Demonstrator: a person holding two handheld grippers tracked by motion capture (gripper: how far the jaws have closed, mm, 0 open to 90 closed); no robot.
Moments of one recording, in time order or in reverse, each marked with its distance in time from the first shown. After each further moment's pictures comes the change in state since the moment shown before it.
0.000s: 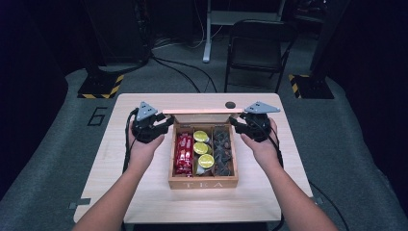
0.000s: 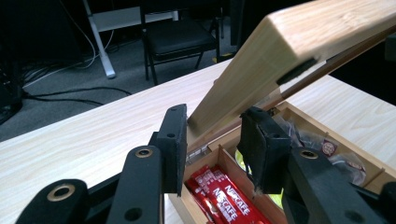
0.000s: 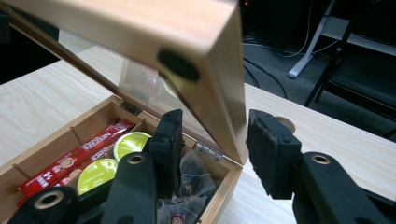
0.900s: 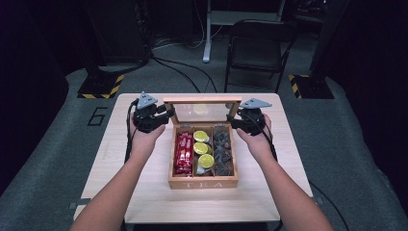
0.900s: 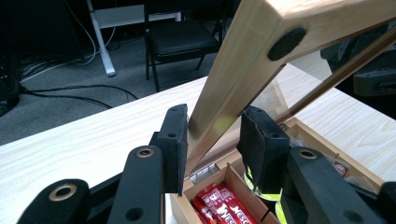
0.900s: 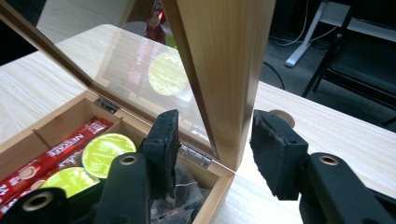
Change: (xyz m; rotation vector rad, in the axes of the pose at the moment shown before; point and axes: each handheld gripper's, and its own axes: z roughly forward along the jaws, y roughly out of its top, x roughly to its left) left arm 0.014 0.016 0.015 0.006 -0.004 -0.037; right arm -0.013 -0.005 0.038 0.046 -0.019 0.016
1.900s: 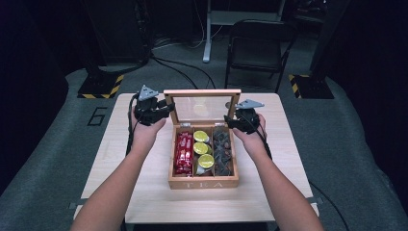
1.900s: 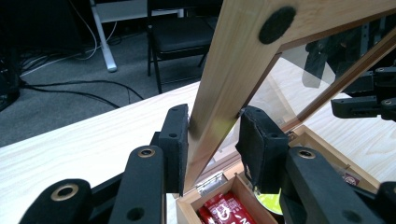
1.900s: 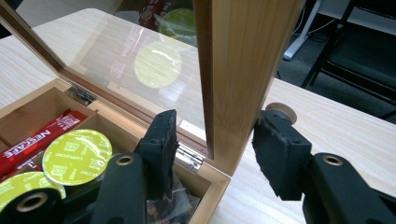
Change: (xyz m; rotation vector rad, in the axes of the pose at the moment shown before) left arm 0.010 0.013 0.013 0.015 0.008 -0.022; right arm -0.006 -0.012 0.034 0.031 -0.018 -0.010
